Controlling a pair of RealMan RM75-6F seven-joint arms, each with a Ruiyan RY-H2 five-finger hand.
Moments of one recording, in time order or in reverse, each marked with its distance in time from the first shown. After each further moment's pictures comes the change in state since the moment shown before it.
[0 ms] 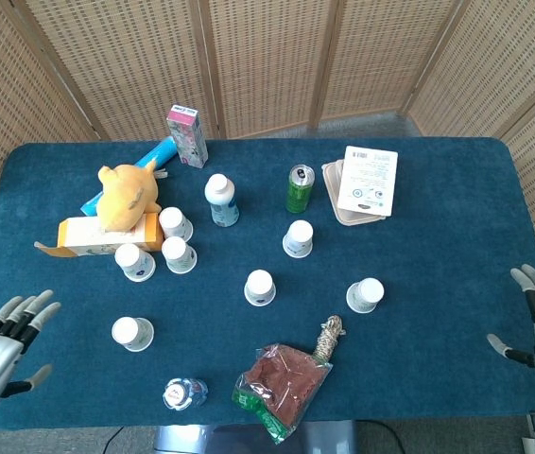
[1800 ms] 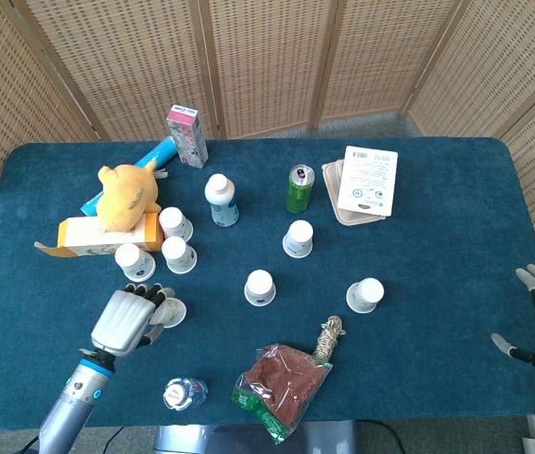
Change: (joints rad) left arm -0.274 -0.457 -0.182 -0.156 -0.339 -0.206 0.692; right arm 0.002 0.011 0.006 0.015 0.023 -0.025 0.054
